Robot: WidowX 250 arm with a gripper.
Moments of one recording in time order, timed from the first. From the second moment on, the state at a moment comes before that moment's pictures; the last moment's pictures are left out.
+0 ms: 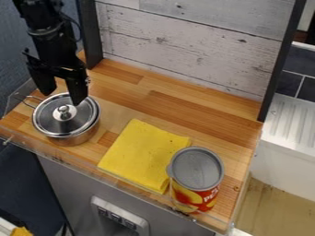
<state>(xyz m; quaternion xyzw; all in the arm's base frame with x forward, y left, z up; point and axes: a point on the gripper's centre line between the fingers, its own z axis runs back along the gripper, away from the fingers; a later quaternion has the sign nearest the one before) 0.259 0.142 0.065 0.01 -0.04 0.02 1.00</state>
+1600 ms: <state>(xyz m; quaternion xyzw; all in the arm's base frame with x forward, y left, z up) 0.312 0.022 -0.014 0.02 0.04 -0.05 1.00</state>
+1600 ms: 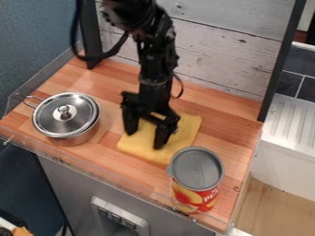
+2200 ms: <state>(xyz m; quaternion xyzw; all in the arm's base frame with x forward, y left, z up) 0.381 0.021 -0.009 0.01 0.01 -0.02 1.00</state>
